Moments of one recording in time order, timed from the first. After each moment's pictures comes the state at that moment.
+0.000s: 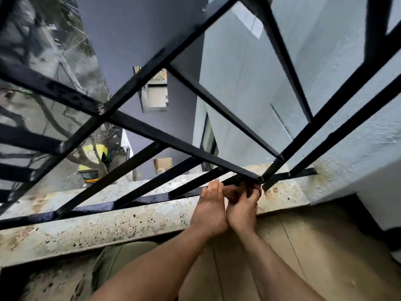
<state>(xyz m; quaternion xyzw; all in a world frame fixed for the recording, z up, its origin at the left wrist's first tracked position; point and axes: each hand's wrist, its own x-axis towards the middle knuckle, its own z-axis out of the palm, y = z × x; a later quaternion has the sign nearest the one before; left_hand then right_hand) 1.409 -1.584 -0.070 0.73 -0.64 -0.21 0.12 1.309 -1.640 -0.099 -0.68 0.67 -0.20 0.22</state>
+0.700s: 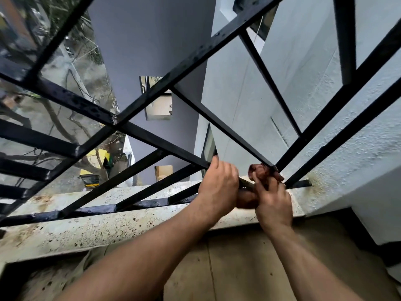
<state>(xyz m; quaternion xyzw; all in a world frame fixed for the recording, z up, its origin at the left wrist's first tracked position) 1.415 -1.608 0.055 0.67 -0.73 0.12 -0.01 1.243 -1.676 -0.028 -0.81 0.56 -0.17 -0.05</state>
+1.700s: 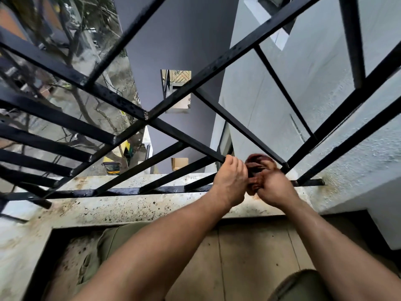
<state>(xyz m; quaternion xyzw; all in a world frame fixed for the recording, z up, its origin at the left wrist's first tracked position) 1.412 -1.607 0.056 0.65 -0.72 0.17 -0.17 1.272 -1.692 0.042 -0.88 0.45 0.06 0.12</state>
